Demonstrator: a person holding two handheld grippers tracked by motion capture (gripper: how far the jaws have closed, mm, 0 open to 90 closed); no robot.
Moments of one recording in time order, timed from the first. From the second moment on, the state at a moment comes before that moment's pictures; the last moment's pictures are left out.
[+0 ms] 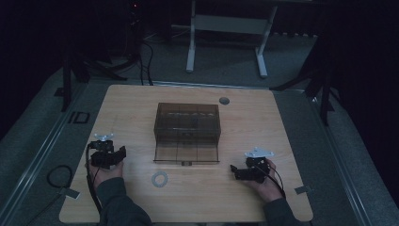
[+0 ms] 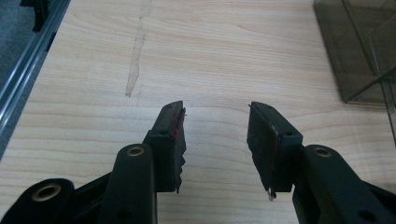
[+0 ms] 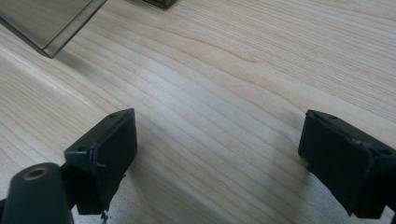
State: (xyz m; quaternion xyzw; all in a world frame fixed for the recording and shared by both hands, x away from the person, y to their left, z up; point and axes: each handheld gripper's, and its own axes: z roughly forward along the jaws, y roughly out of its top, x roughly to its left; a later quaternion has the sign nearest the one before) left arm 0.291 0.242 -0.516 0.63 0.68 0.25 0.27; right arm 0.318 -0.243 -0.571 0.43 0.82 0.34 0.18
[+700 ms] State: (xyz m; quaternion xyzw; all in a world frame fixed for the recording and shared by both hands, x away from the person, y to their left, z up) left arm 0.304 0.214 -0.495 0.69 0.64 0.24 0.25; right arm 0.318 -0.243 -0.571 0.42 0.82 0.34 0.18
